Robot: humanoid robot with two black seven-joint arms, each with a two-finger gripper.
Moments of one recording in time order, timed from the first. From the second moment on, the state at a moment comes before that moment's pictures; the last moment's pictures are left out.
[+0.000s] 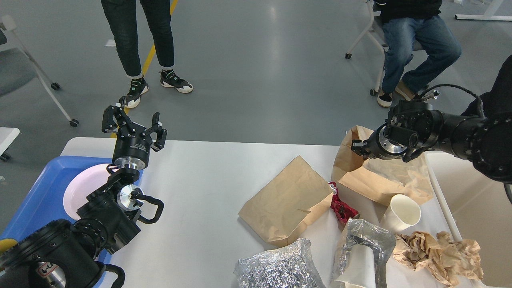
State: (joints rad) left arm -0.86 -0.05 -0.72 0.02 -0.12 -0.58 -0.67; right arm 1.45 -0.15 -1.12 0.66 -0.08 0.41 -0.14
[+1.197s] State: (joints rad) left arm -0.86 -0.05 -0.72 0.02 -0.12 -0.58 -0.67; right arm 1.95 -0.24 -1.11 0.66 -0.07 0.82 -0.14
